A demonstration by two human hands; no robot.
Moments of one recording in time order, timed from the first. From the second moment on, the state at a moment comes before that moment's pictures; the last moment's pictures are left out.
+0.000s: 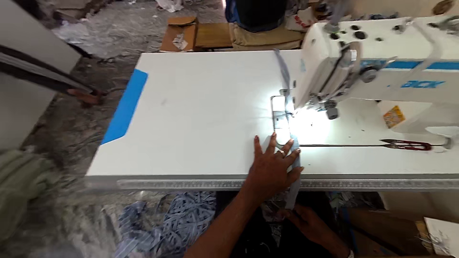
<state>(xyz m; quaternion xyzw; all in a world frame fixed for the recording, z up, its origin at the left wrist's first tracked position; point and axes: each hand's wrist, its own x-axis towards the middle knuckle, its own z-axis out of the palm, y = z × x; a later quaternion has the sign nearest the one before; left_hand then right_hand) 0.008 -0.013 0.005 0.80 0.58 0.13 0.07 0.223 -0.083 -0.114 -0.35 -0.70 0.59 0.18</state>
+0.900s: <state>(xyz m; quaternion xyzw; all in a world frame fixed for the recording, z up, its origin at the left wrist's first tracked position) 0.008 -0.014 0.009 0.81 0.57 0.13 0.07 0.224 -0.082 -0.109 -0.36 -0.68 0.62 0.15</state>
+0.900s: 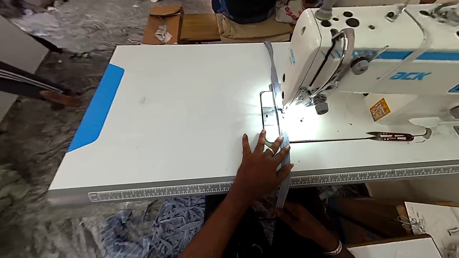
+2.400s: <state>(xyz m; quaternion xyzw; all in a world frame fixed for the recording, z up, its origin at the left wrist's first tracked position) 0.007 -0.011 0.008 0.81 0.57 0.13 0.07 0.223 -0.078 -0.110 -0.35 -0.67 0.59 0.28</state>
